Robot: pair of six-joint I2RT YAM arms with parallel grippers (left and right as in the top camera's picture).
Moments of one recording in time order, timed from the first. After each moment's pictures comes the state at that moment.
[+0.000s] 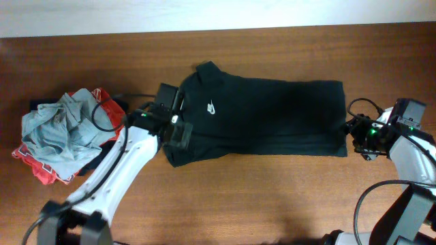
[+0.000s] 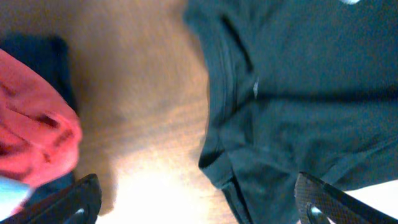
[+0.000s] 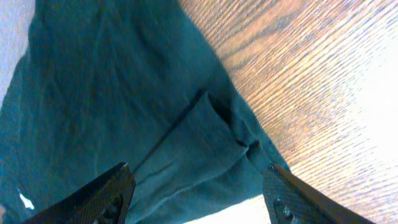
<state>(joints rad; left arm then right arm) -0.36 1.58 1.16 -0.78 -0.24 -0.05 -0.50 1.56 0.94 -0.58 -0.34 0.42</state>
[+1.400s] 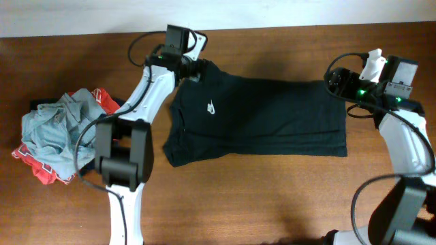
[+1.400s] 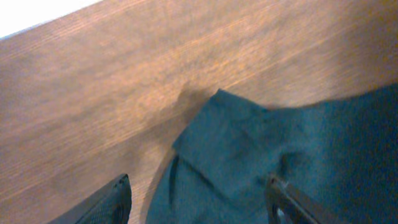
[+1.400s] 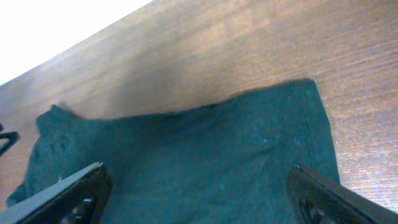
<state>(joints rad) -0.27 2.30 1.88 -0.47 0.12 0.16 -0.31 1.64 1.18 -0.35 -0.42 0.18</state>
